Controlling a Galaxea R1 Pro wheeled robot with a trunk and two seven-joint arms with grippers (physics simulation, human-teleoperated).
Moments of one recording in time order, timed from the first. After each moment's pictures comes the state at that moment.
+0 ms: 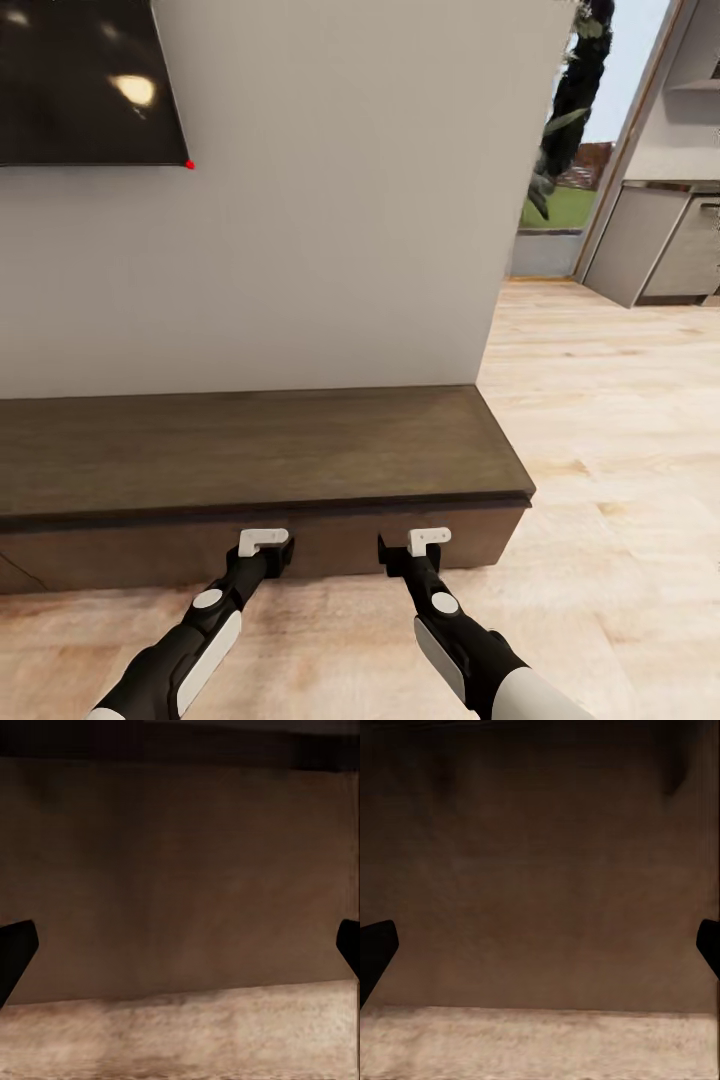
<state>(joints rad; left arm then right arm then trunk) -0.43 0.10 -0.39 -0.88 0.43 0.06 0.13 -0.58 0.11 0.53 -0.51 -0.38 -0.20 -0.21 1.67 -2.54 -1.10</state>
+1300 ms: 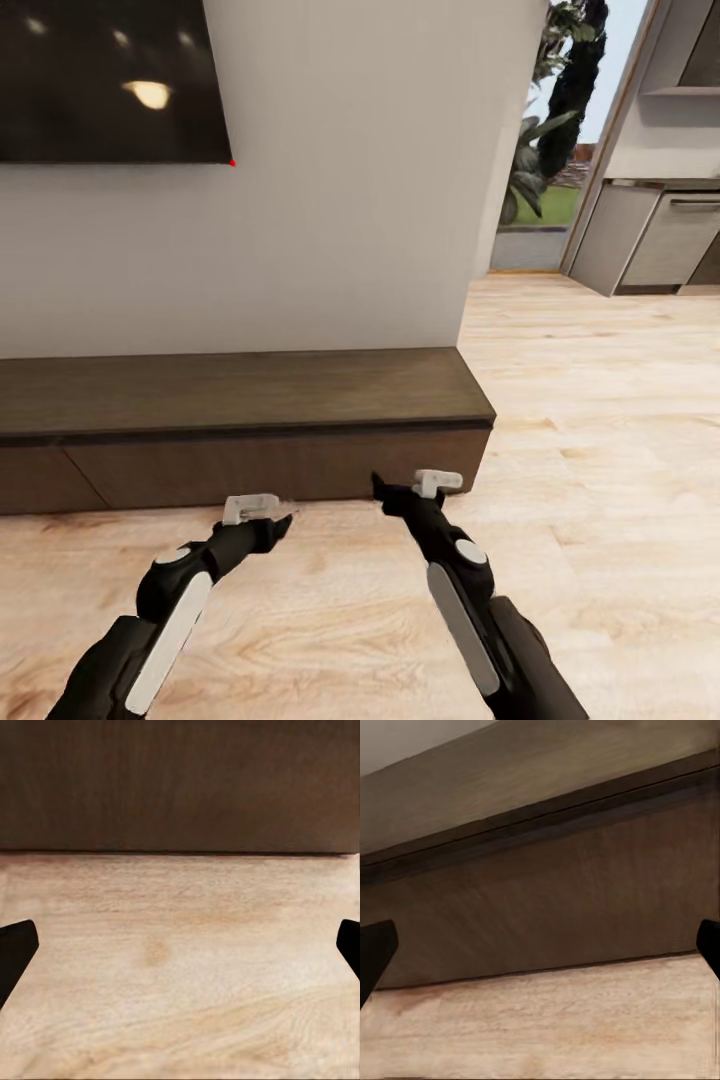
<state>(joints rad) -0.31 0.11 -0.20 -1.51 0.43 0.67 0.14 -0.39 0.11 0.33 -1.38 -0.38 0.29 -0.22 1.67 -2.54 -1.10</state>
